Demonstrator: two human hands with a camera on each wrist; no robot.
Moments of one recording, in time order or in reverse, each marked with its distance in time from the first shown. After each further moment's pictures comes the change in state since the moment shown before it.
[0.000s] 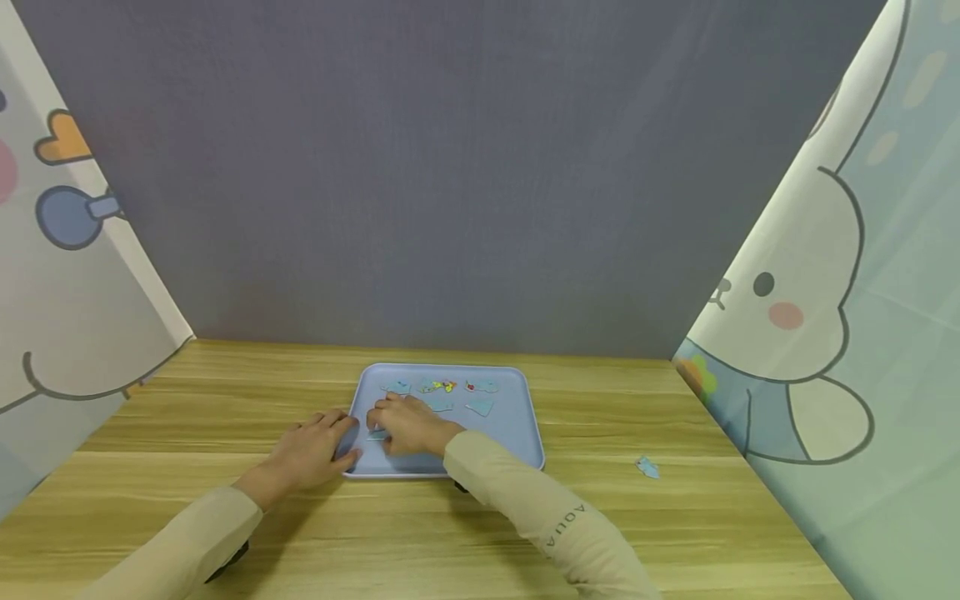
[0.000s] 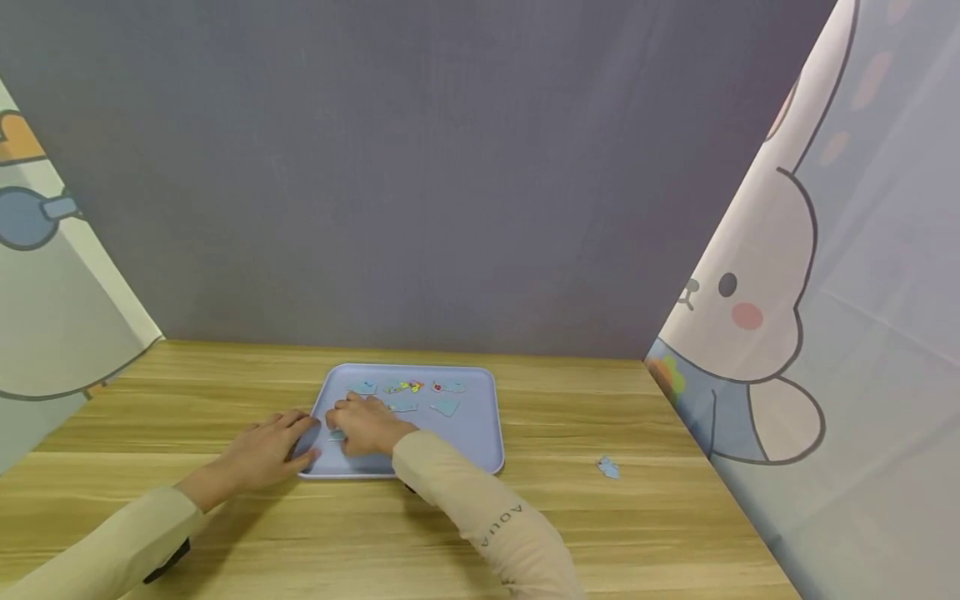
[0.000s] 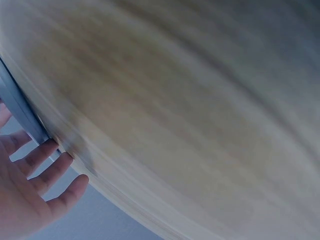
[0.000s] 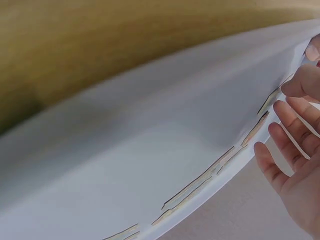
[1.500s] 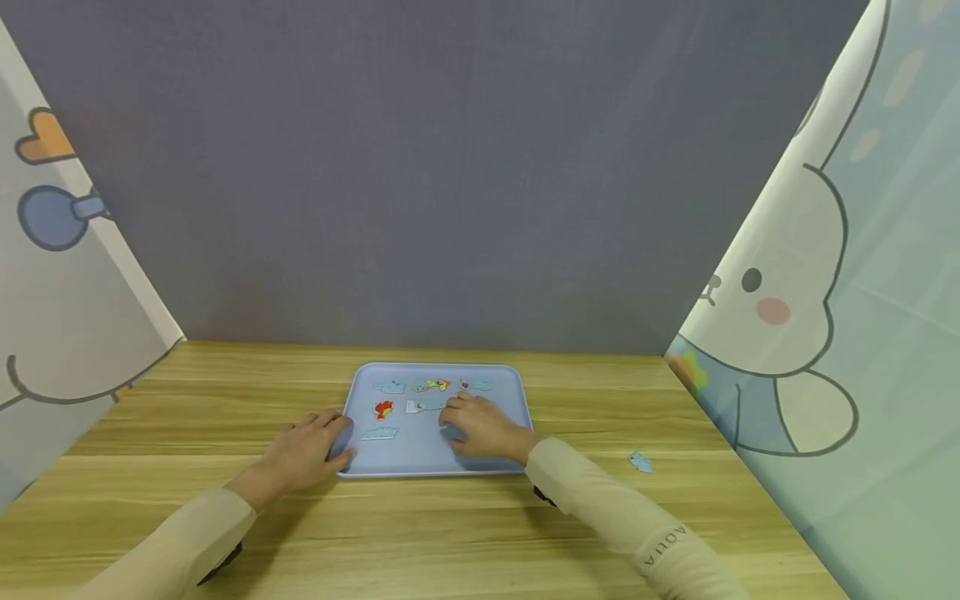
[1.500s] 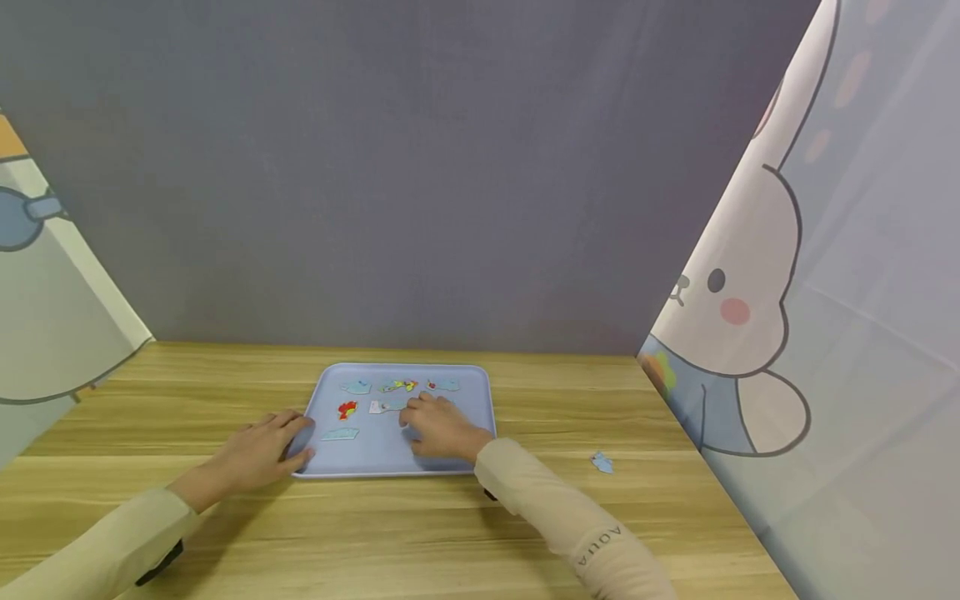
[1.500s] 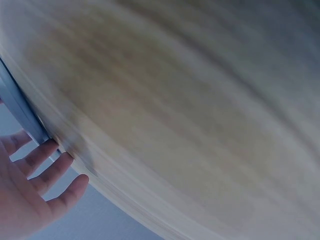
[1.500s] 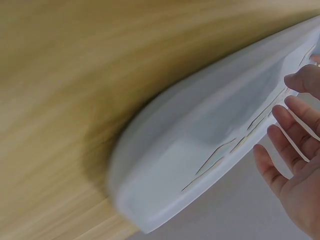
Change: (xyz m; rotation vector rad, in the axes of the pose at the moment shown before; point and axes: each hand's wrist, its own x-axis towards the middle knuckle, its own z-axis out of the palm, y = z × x) left_hand 0.001 0.000 -0.002 -0.008 0.012 0.001; right_hand -0.094 0.057 -0.004 0.030 0.043 0.097
